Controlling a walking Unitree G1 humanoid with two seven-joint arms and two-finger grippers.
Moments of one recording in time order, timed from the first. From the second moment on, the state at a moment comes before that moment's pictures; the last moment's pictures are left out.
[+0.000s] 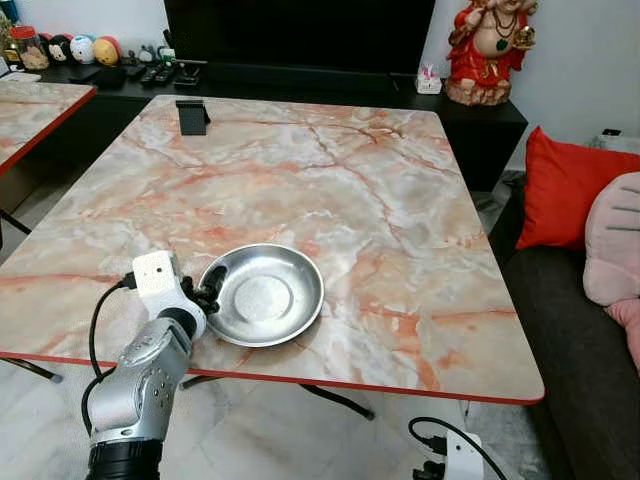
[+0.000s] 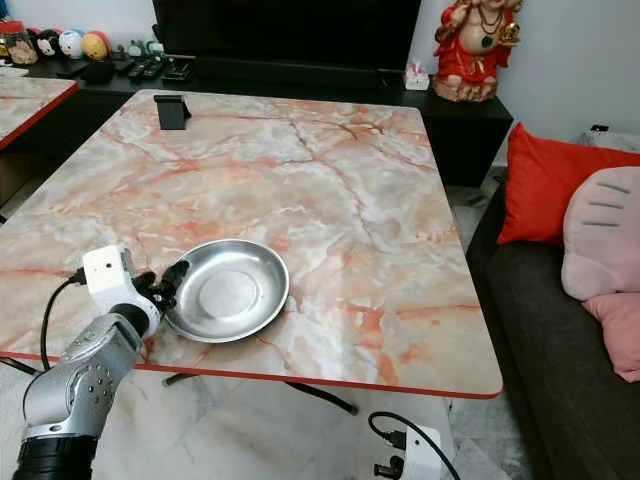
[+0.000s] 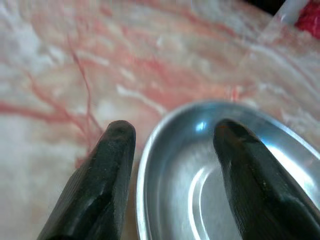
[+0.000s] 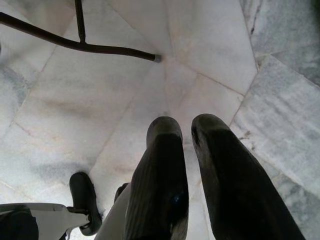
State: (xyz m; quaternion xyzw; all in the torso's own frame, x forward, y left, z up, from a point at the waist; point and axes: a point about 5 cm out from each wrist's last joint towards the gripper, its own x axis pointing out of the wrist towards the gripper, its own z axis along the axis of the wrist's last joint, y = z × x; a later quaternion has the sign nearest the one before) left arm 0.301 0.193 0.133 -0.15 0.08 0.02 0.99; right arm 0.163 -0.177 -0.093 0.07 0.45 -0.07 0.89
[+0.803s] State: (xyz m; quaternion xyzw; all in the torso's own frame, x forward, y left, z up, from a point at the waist) left arm 0.300 0.164 0.146 0.08 -0.08 -0.04 0.99; right arm 0.160 -0.203 -0.089 0.07 0.43 -0.11 0.89
